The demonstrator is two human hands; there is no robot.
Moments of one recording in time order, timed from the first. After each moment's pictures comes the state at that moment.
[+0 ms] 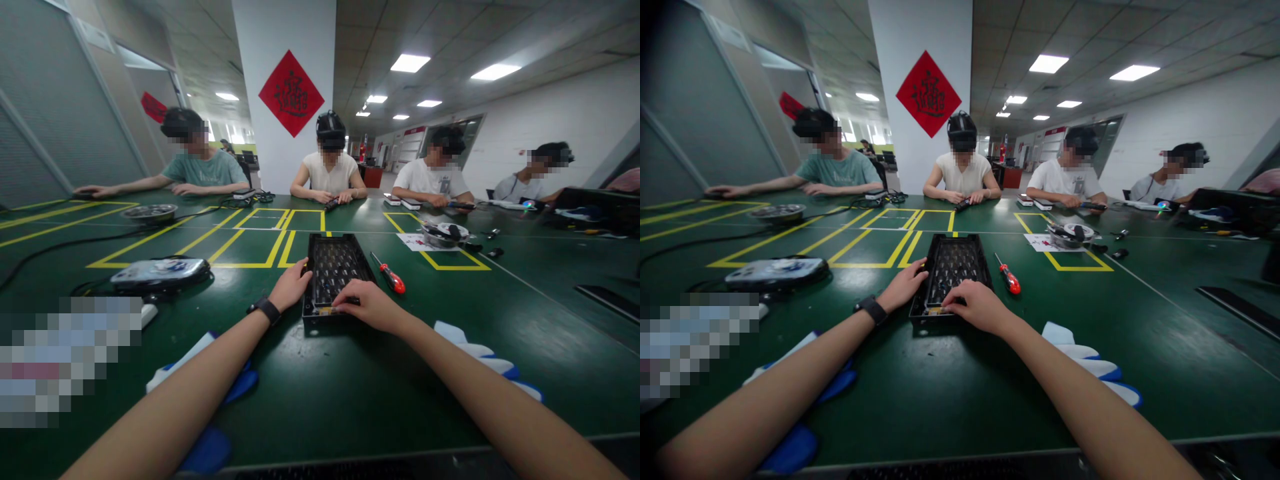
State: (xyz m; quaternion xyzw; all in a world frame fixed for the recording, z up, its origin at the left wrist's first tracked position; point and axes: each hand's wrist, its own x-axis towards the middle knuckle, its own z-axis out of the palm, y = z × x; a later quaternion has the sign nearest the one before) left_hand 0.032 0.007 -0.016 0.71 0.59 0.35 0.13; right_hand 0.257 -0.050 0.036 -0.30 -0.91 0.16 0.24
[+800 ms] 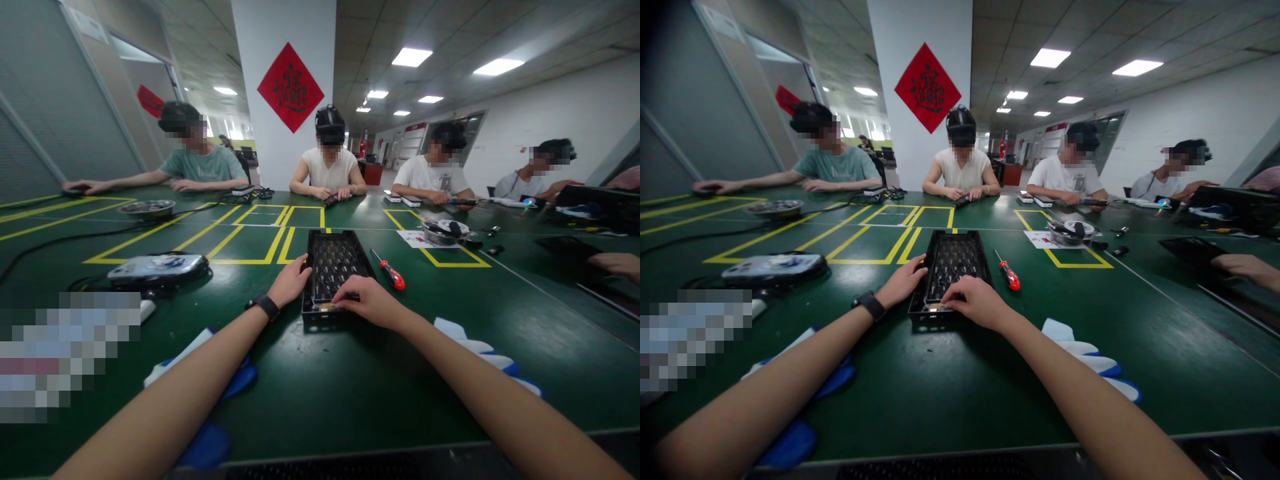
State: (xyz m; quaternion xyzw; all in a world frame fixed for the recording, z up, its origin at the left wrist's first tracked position) left_hand 0.032 0.007 -0.016 0.72 0.59 0.35 0.13; right_hand 0.257 -0.049 0.035 -0.29 -0.91 0.17 0.25
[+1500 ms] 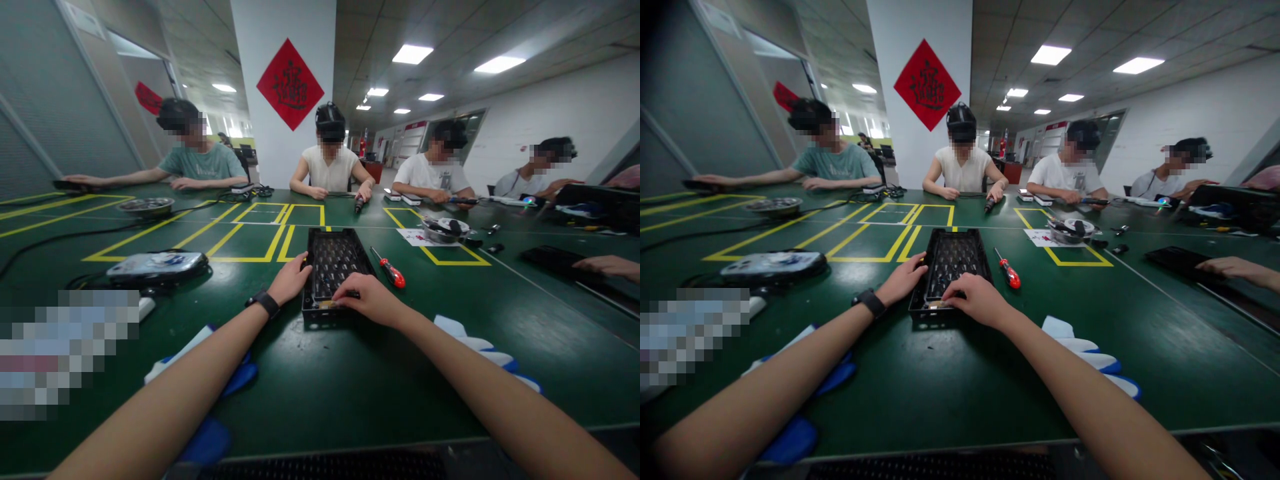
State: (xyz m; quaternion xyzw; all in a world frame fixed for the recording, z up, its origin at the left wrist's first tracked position) left_hand 0.031 0.009 -0.018 0.72 0.59 0.35 0.13; right_hand 0.256 -0.049 0.035 -0.29 -0.91 0.15 0.24
